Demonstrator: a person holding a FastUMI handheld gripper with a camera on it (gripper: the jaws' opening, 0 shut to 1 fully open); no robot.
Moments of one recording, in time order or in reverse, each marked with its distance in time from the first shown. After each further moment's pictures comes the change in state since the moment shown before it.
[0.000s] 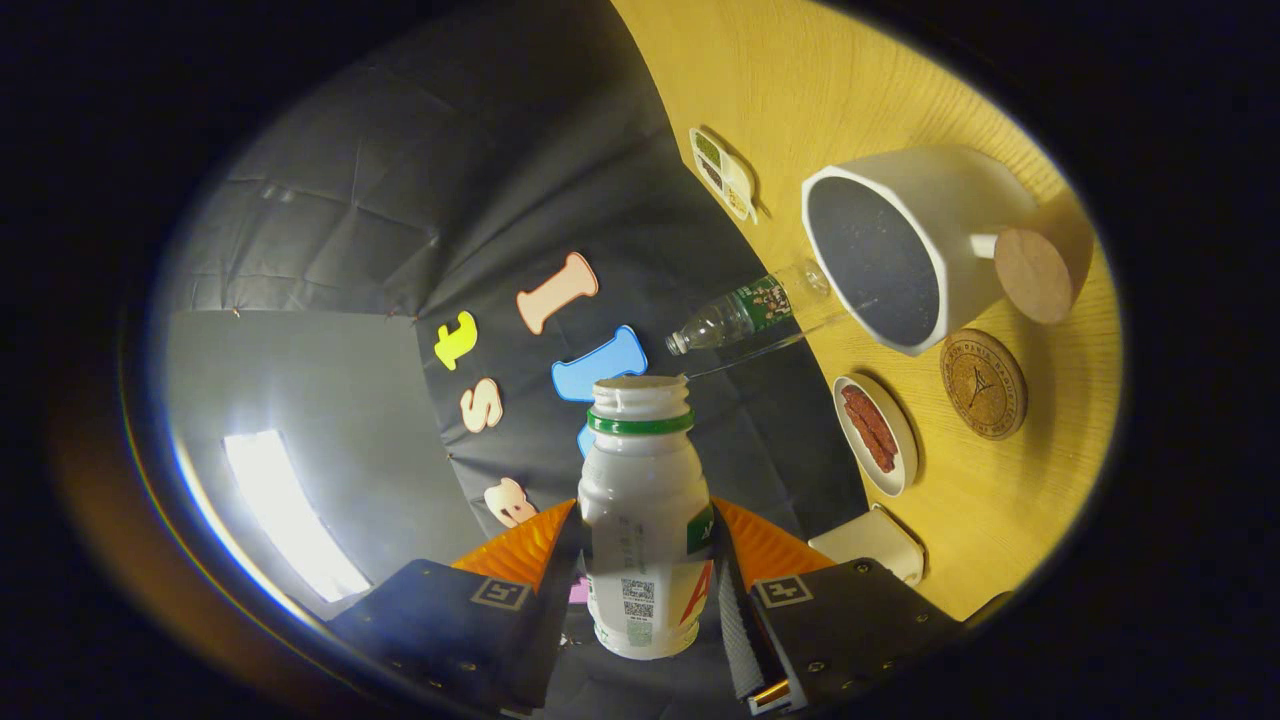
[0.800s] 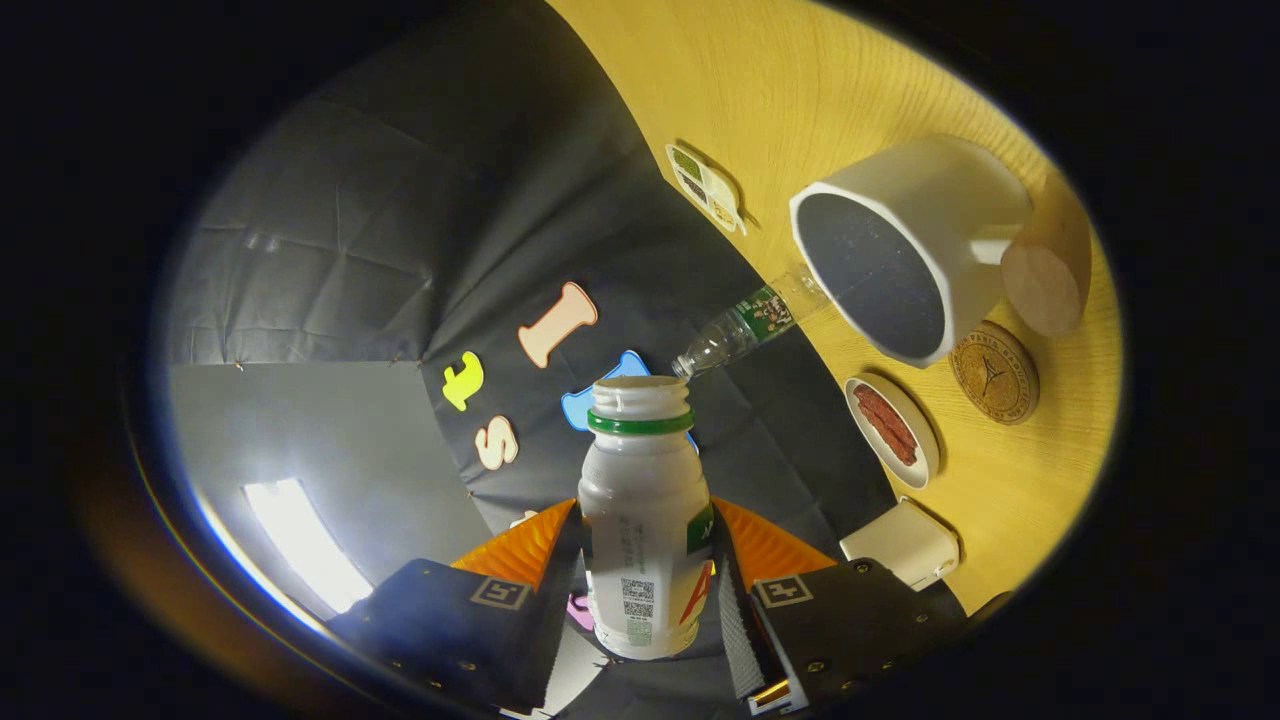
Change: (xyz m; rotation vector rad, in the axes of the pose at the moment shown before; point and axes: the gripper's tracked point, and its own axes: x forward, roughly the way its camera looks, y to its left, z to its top) arm 0.007 0.011 0.021 0.132 -0.065 0.028
